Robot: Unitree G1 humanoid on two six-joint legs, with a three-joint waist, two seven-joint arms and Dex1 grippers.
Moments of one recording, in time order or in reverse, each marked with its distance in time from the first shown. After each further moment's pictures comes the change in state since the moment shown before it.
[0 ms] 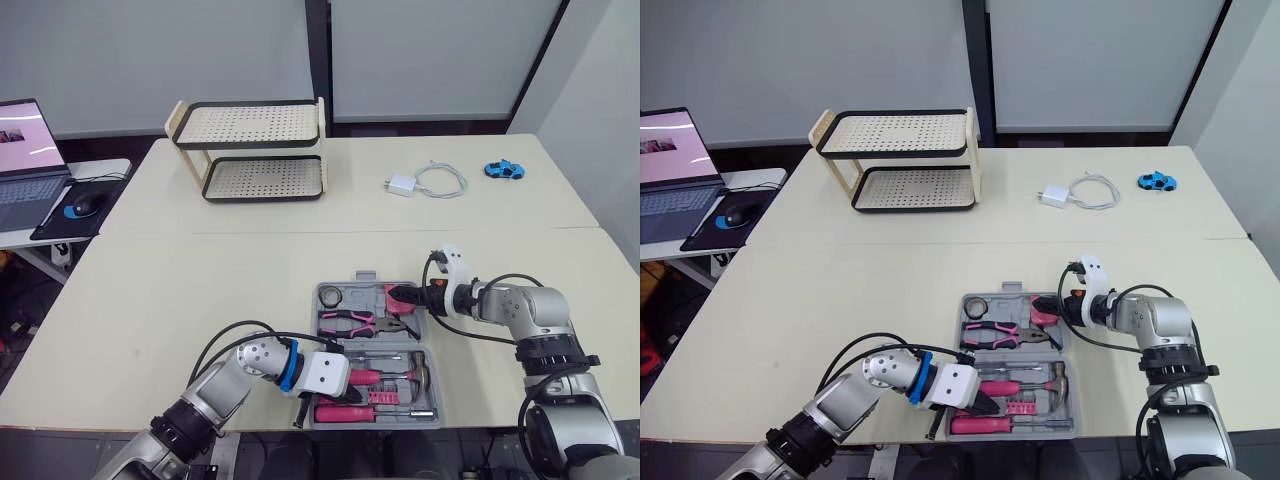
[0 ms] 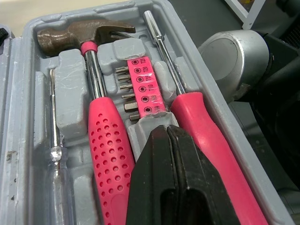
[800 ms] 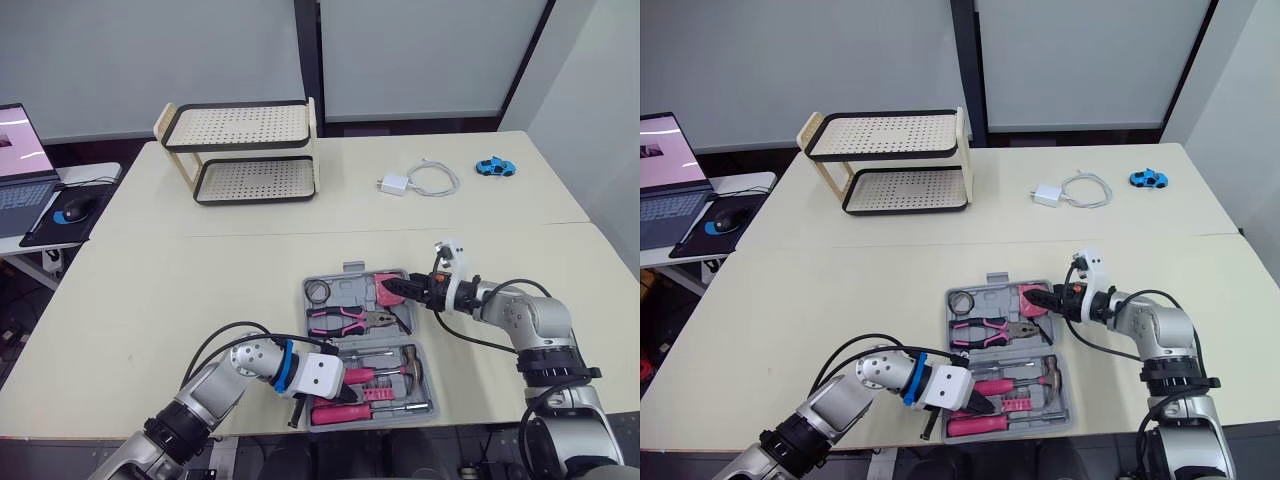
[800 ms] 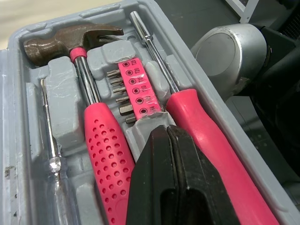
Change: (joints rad) left arm 0.013 0.020 0.008 0.010 0.000 -0.051 -0.001; right arm 0.061 0.008 -0.019 -0.084 0.034 -0.161 0.186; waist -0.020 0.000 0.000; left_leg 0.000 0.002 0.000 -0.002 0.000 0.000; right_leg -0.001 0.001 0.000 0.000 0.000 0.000
